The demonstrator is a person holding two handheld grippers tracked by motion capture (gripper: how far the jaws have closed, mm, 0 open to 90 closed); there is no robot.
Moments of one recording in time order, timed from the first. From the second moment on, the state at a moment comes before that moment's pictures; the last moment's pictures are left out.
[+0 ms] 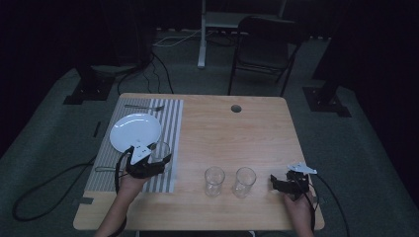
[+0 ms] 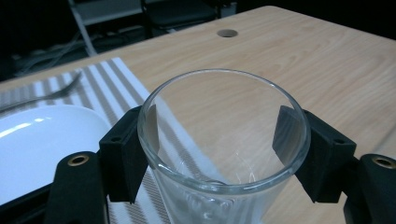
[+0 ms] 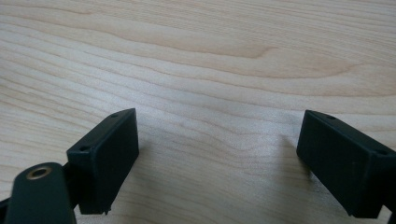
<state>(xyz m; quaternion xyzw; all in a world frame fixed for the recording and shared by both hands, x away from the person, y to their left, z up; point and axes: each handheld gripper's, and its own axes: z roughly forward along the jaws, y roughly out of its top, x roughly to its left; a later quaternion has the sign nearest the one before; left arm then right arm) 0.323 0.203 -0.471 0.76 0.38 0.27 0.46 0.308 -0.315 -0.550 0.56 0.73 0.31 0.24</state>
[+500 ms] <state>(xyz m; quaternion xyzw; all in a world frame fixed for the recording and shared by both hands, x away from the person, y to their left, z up) 0.342 0.227 -0.479 0.75 0.41 0.26 0.44 0.307 -0.315 -0.550 0.56 0.73 0.31 0.24</state>
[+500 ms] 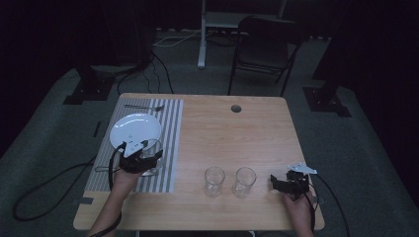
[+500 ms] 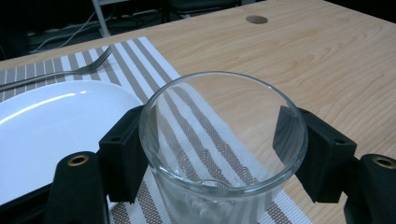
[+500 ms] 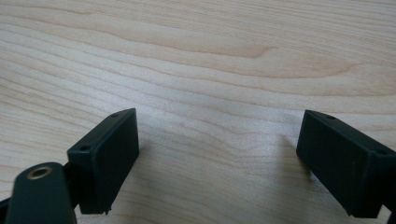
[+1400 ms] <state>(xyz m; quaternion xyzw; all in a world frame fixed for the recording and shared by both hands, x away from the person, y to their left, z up) 0.358 0.238 -0.484 0.75 0.46 0.23 0.41 0.307 -0.315 -0.550 0.56 0.73 0.31 0.24</state>
